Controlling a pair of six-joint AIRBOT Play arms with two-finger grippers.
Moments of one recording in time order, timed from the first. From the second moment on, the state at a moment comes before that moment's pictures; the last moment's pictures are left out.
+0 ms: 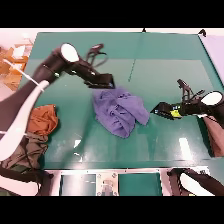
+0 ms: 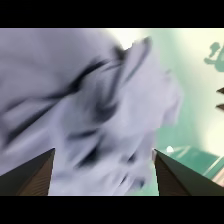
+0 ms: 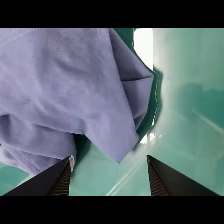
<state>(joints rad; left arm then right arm) -0.37 -1.64 1.66 0.97 -1.26 -1.49 -0.12 -1.07 0.74 -0.98 1.09 1.40</state>
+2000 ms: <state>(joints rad) -0.09 -1.19 2.05 1.04 -1.28 -1.35 -0.49 -1.11 1.90 -0.67 1.44 1.30</state>
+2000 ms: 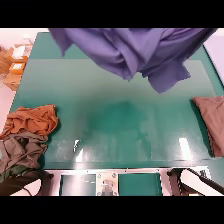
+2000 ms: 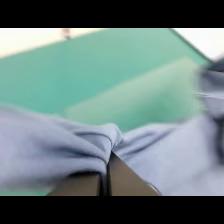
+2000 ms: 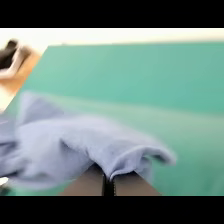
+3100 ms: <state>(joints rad) -0.06 -1.75 1.61 0.89 -0.95 -1.31 -0.33 -1.30 0.72 -0.68 1.00 1.18</state>
